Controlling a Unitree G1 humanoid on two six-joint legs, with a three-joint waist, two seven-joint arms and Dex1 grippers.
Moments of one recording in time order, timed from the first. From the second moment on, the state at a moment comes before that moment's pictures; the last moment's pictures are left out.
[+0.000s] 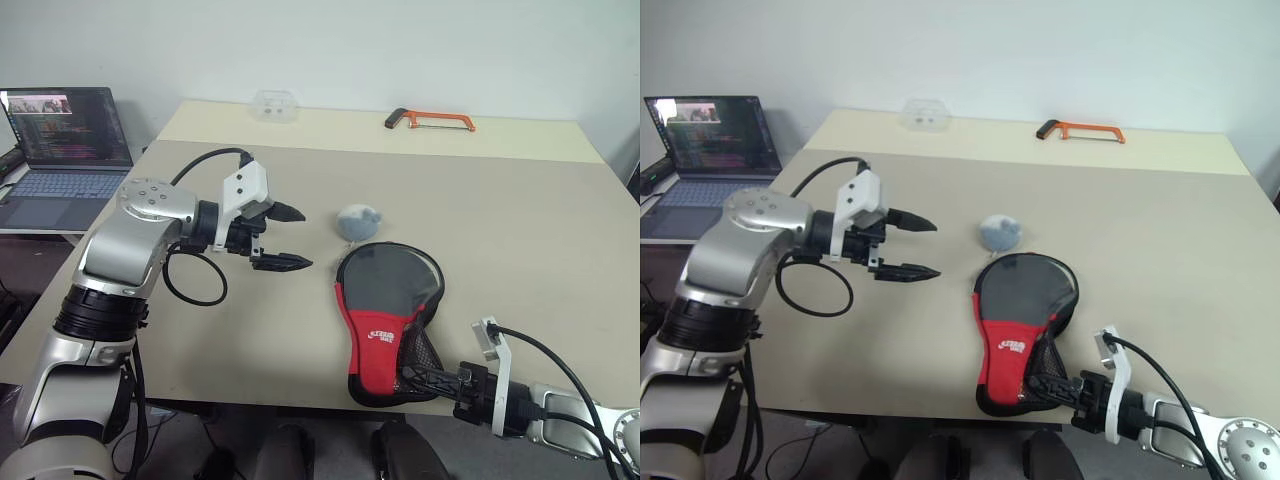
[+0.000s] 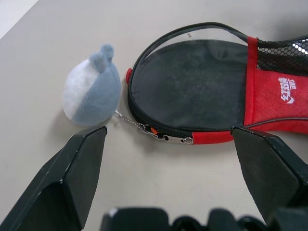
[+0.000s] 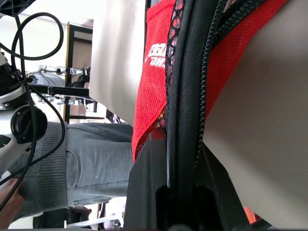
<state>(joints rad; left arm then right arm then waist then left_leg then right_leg) -0.78 0.80 -0.16 0.02 -0.29 0.52 -1.31 0.21 -0.75 -0.04 -0.54 1.85 0.98 -0.08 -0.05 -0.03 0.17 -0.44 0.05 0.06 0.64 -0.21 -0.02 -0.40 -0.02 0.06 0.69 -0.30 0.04</state>
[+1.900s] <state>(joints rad) -0.87 0.72 -0.14 0.19 -0.24 0.49 -1.17 -0.25 -0.54 0.24 -0.42 0.37 0.60 0.46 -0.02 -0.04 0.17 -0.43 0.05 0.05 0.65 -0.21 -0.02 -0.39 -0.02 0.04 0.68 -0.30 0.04</state>
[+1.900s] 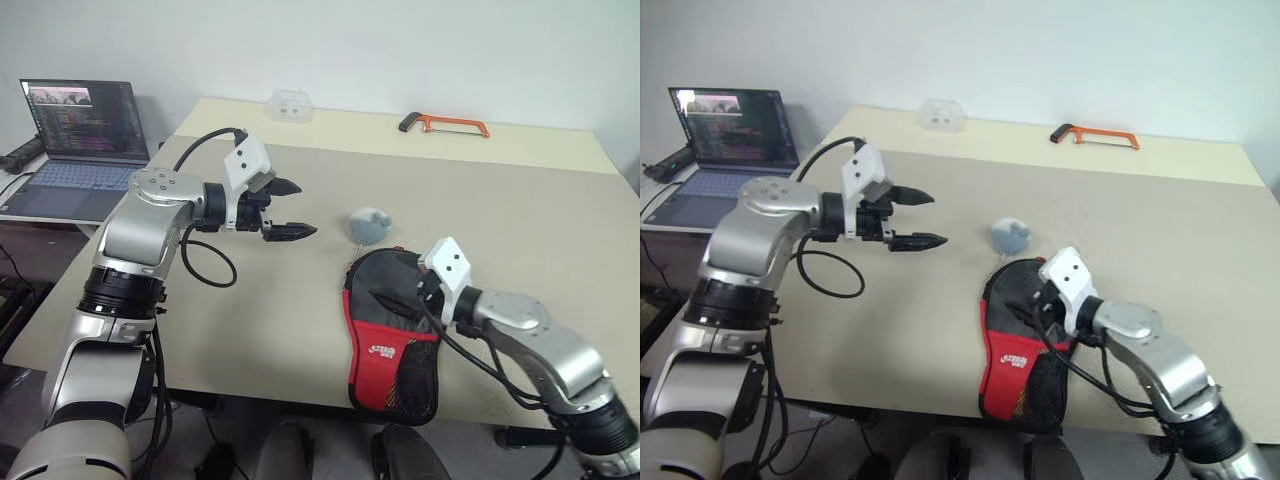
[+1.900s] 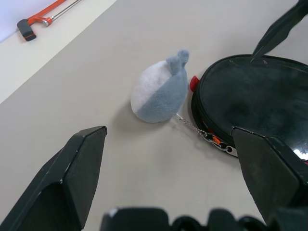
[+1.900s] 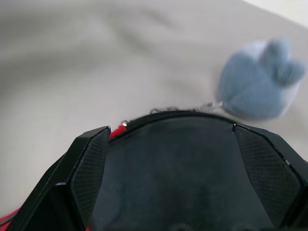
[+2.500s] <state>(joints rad) -0.86 0.69 -0.14 0.19 -0.23 0.49 -1.13 -0.38 -0.25 0.33 -0.02 0.20 0.43 0.51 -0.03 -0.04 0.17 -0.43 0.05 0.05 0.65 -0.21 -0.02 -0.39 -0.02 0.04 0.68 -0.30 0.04</state>
